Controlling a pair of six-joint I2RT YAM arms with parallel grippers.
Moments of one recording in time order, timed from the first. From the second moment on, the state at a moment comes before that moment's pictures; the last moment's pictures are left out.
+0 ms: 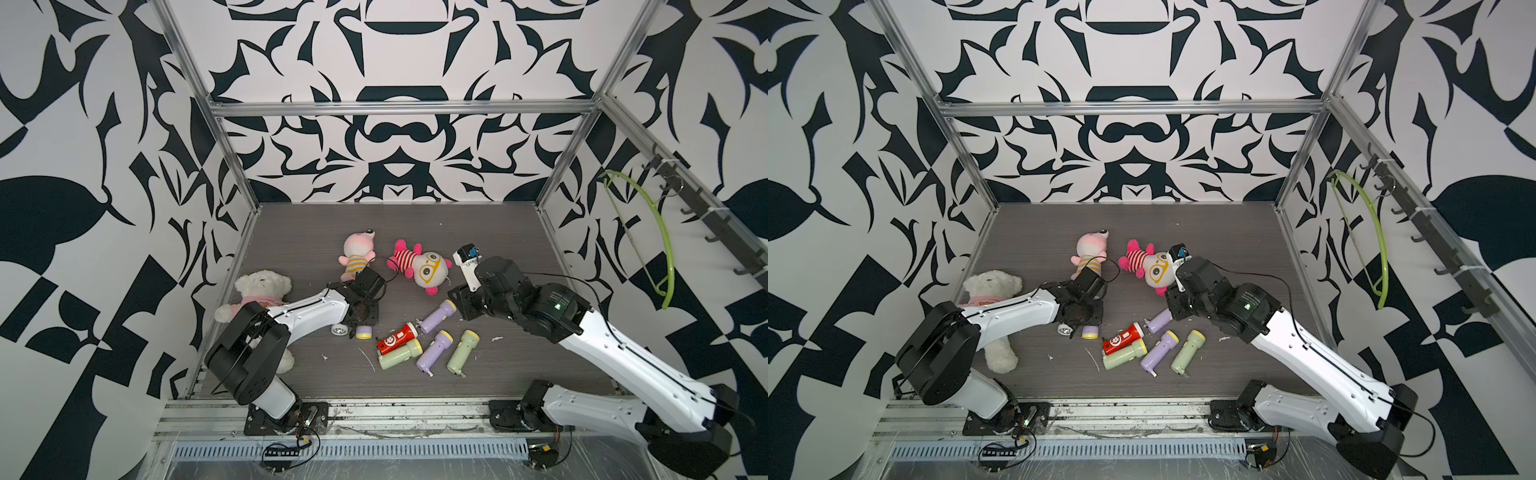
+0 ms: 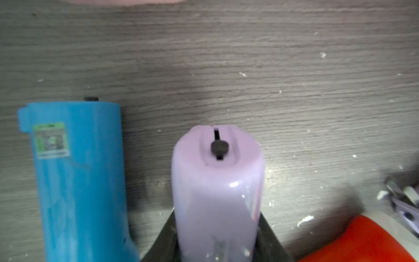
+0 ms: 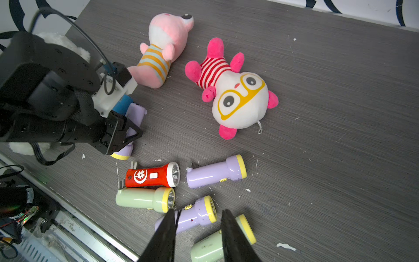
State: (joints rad) left arm -0.71 1.57 0.87 -0.55 -0.09 -0.63; right arm 0.81 1.05 1.15 -0.91 0.14 0.37
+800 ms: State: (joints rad) left arm -0.71 1.54 0.99 -0.65 -0.17 -0.59; right arm 0.81 1.06 1.10 -0.90 0.10 0.33
